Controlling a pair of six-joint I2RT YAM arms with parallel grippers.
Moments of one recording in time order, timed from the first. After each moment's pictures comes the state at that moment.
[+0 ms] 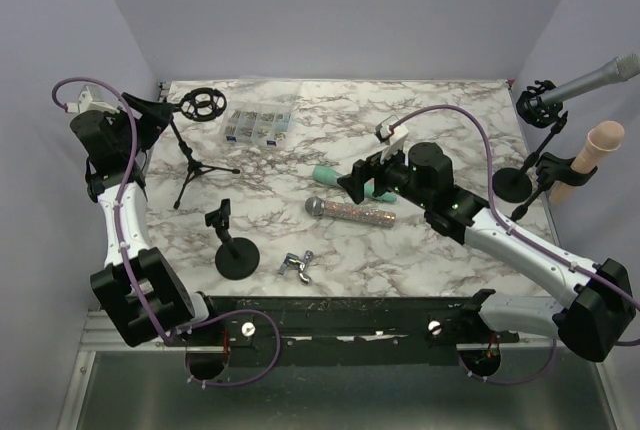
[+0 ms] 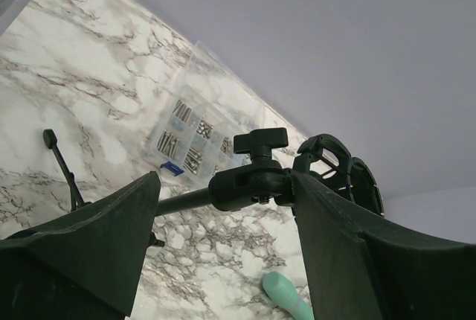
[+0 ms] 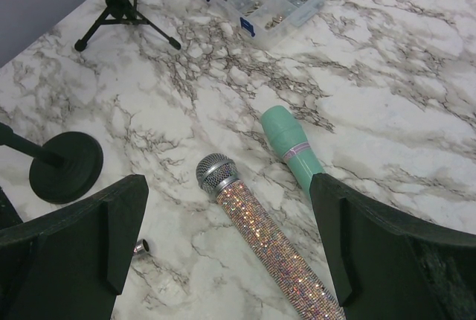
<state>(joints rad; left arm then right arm) 0.48 1.31 1.02 0.09 0.51 -0.72 0.72 1.18 0.88 0.05 -0.08 0.11</state>
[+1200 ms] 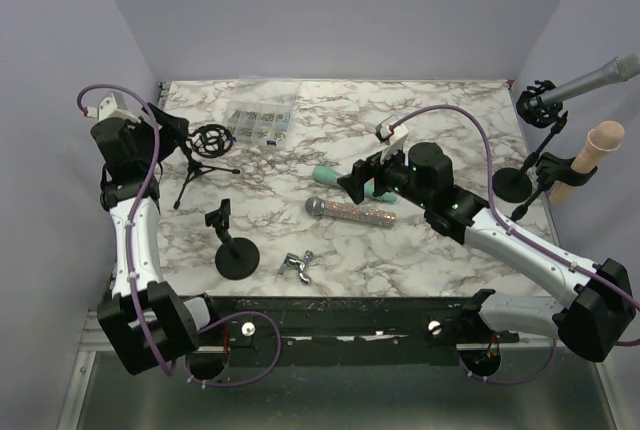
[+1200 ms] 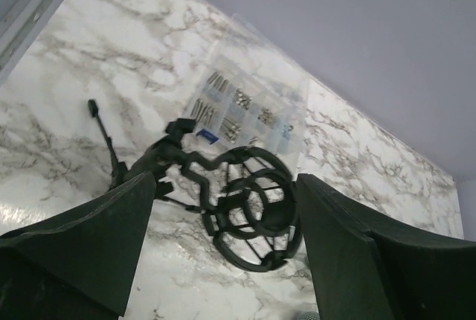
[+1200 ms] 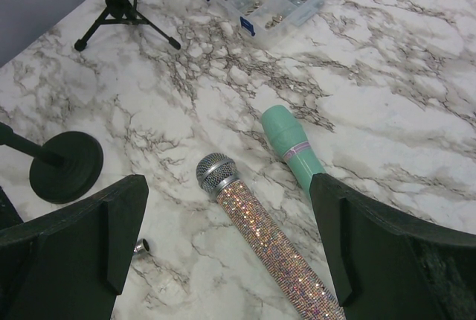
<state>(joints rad) 0.40 1.19 0.94 -0.07 0.35 -0.57 0.72 1.18 0.88 0.05 -0.08 0.11</state>
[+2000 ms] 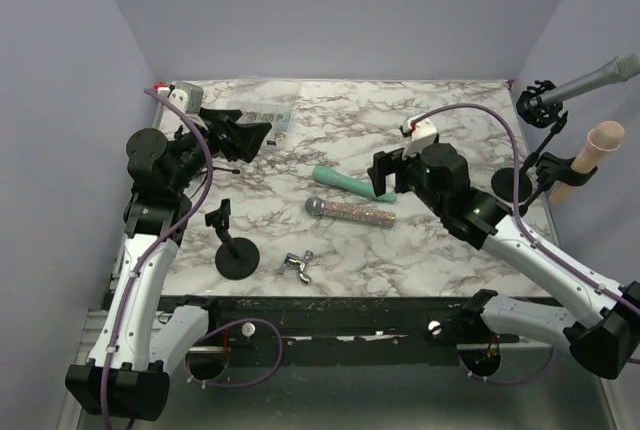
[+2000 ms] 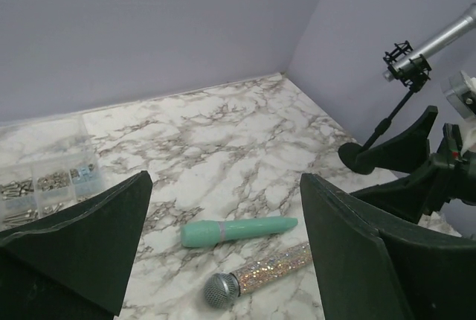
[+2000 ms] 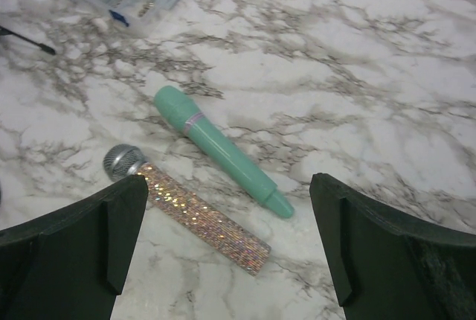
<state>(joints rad) -0.10 0.90 0.99 0.04 0.54 -0.37 0.72 1.07 0.93 -0.19 0.24 0.11</state>
